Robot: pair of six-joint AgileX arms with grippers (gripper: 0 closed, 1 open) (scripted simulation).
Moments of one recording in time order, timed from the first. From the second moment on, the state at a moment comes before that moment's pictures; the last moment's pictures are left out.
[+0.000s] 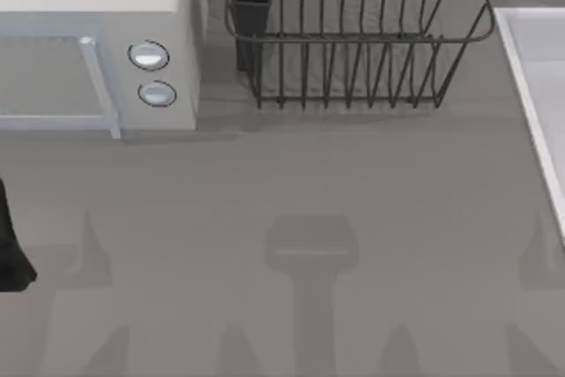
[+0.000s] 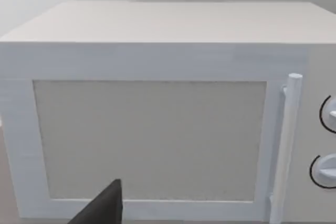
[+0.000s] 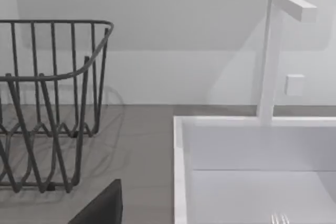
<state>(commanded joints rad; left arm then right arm) 0.00 0.00 0.00 0.00 0.00 0.00 0.00 0.01 0.01 0.00 0.00 0.00</state>
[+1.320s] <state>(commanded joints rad) 0.00 0.00 0.00 0.00 0.00 0.00 -0.19 1.74 1.49 -0.90 0.00 -0.17</state>
